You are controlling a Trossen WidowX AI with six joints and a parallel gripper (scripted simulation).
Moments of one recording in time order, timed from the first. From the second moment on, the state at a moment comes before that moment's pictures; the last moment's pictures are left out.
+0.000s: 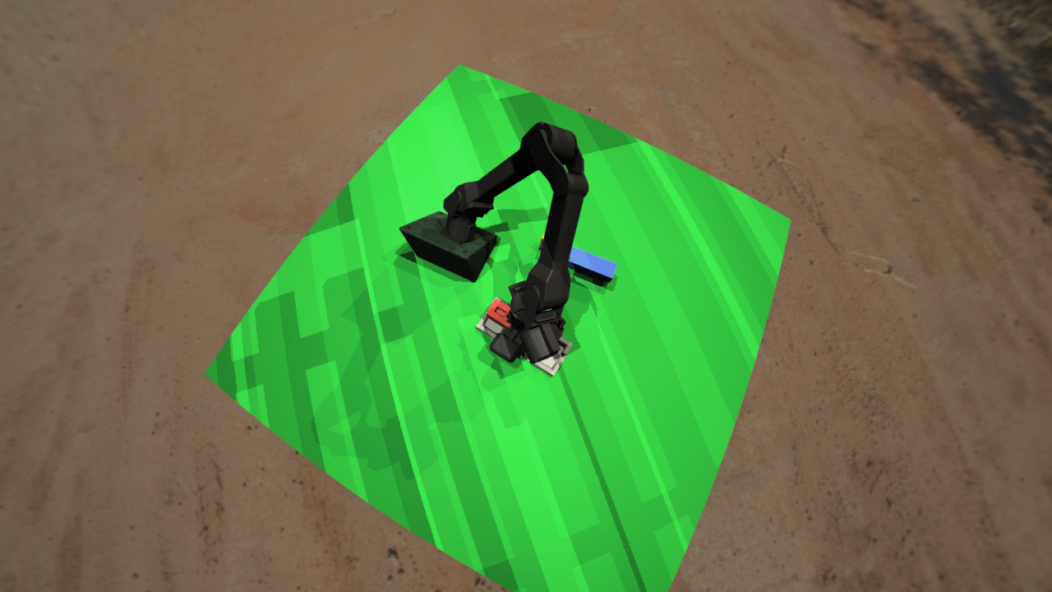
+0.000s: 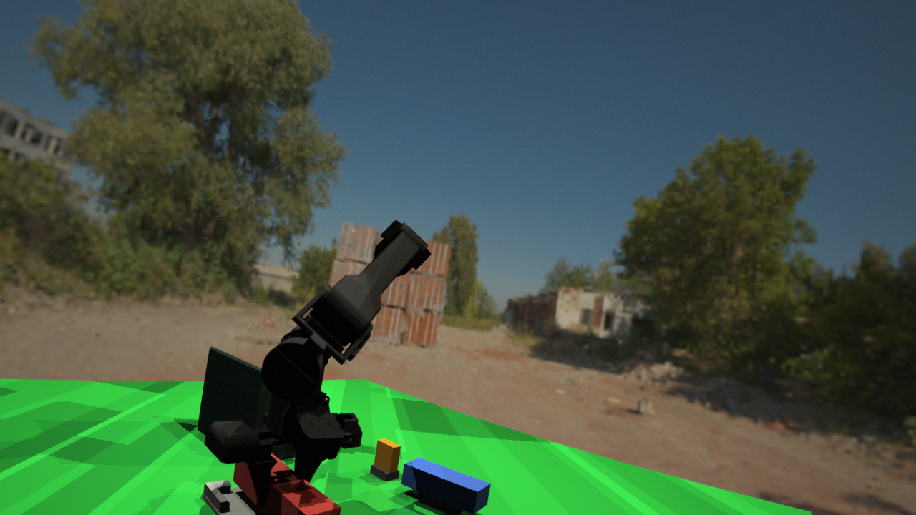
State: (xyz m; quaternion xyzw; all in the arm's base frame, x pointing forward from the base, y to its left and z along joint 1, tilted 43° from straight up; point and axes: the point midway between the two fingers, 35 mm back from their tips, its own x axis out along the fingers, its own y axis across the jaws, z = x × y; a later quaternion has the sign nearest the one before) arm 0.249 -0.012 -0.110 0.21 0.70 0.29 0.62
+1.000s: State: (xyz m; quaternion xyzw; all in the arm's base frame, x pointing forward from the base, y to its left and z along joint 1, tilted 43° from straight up) arm 0.266 -0.076 -0.042 0.22 0.70 0.28 0.62
